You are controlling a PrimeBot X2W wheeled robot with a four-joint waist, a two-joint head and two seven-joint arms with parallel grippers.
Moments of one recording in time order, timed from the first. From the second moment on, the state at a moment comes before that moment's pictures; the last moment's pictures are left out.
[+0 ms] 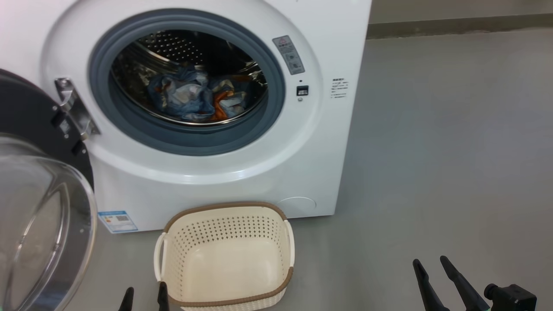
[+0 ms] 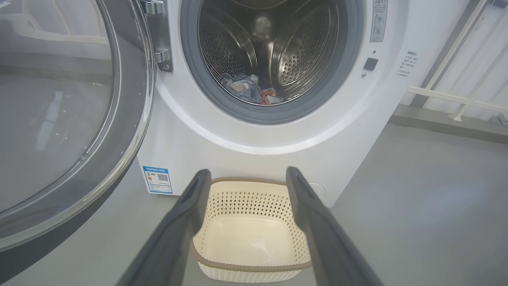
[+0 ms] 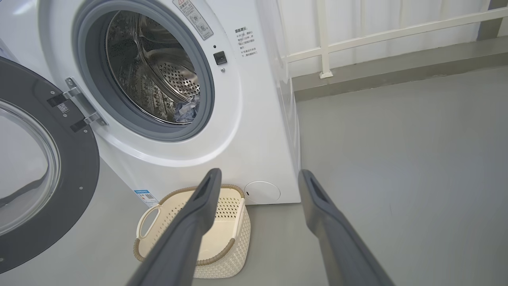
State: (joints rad) left arm 0.19 0.04 -0.12 0.08 -0.30 0.01 -0.26; right arm 0.11 -0.20 0.12 0.17 0.46 0.13 -0.25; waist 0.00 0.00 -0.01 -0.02
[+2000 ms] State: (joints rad) left arm 0.21 0.05 -0.08 0.04 -0.32 0.05 -0.26; right arm 0.10 -0.22 0.18 0.18 0.46 0.13 -0.25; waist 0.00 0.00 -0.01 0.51
